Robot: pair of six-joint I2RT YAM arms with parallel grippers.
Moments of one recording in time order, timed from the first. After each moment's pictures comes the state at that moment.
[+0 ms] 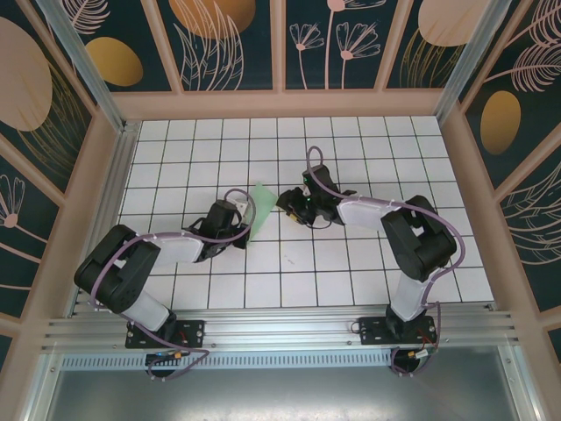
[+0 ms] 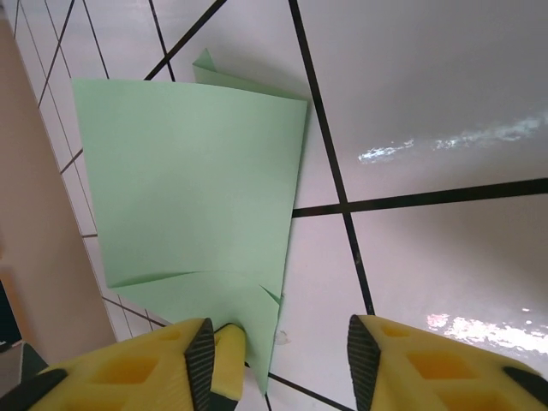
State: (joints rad) left arm -0.57 1.57 0.56 0.19 0.06 -0.26; right arm 0.60 1.79 0.99 -0.01 -0.39 1.11
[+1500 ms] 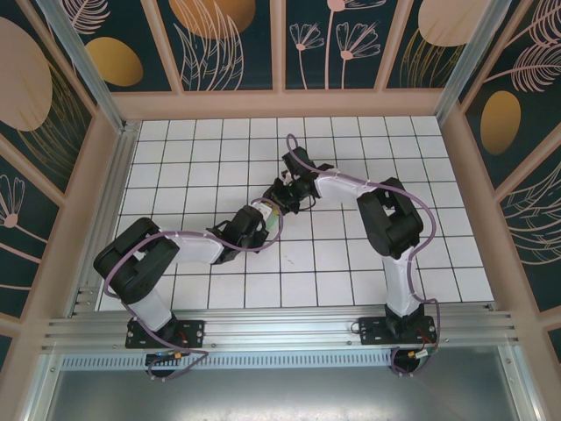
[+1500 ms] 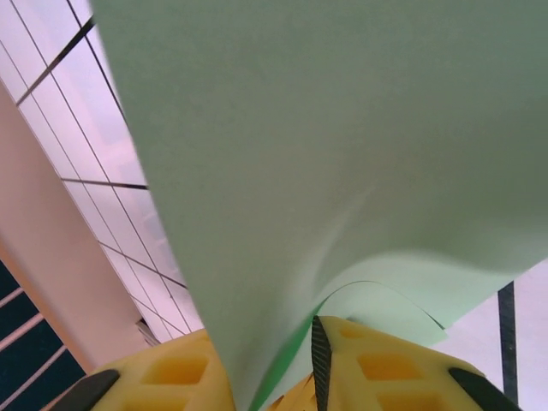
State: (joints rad) left arm -0.75 1.68 0.65 0.18 -0.20 -0.13; right arm 0.62 2.06 1.44 -0.41 -0.59 1.02
